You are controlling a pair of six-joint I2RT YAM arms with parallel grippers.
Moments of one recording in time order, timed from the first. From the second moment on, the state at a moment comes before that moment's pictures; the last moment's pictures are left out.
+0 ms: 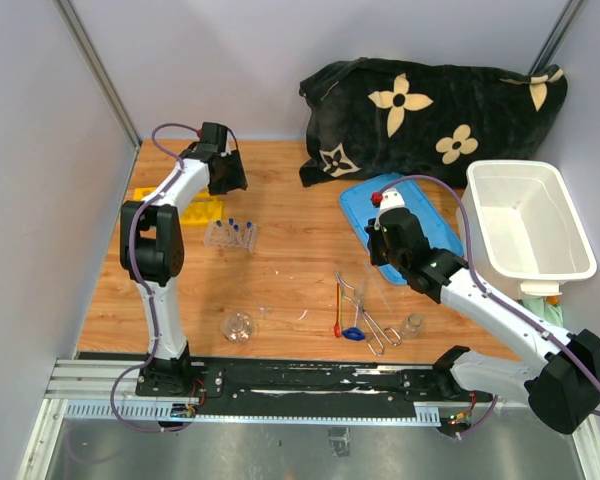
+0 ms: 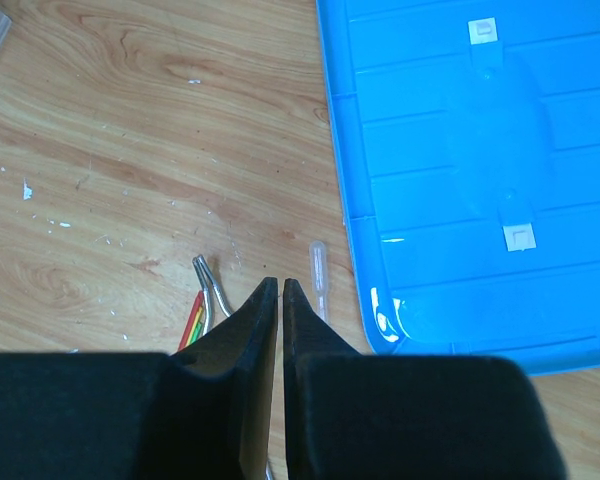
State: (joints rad) left arm -0.15 2.05 1.69 -0.56 -0.03 -0.39; right arm 0.64 1.11 0.82 -0.33 0.26 0.23
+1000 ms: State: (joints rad) left arm -0.36 1.82 1.62 -0.48 0.07 -0.42; right arm 0.64 1.11 0.81 -0.33 0.24 0.23
